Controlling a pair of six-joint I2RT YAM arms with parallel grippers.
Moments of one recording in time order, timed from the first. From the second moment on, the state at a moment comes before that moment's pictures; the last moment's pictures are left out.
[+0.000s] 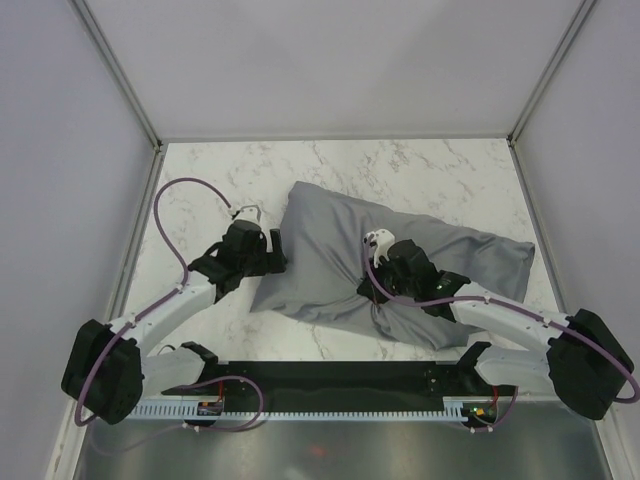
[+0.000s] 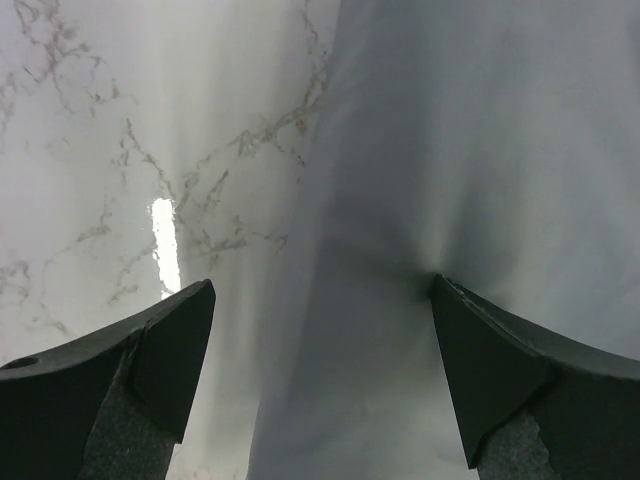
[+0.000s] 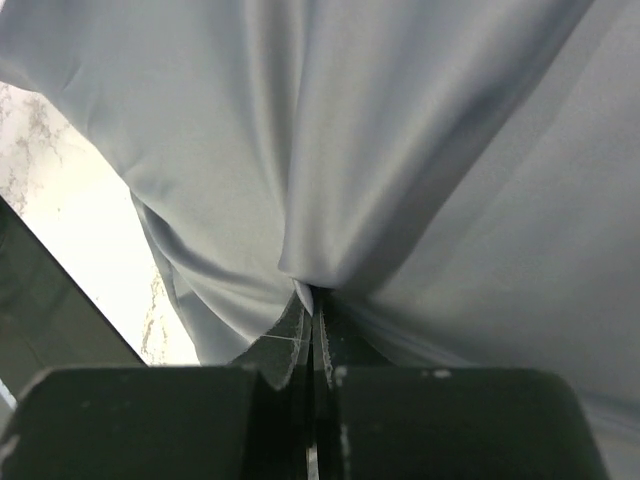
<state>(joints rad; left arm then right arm) -0.48 1.14 0.65 -0.28 -0.18 -0.48 0.76 1.16 0.56 -0.07 -0.17 0.33</state>
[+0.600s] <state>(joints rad) -0.56 1.15 0.54 -0.01 -0.17 -0.56 0.76 1.41 0.67 0.01 -0.24 0.31</state>
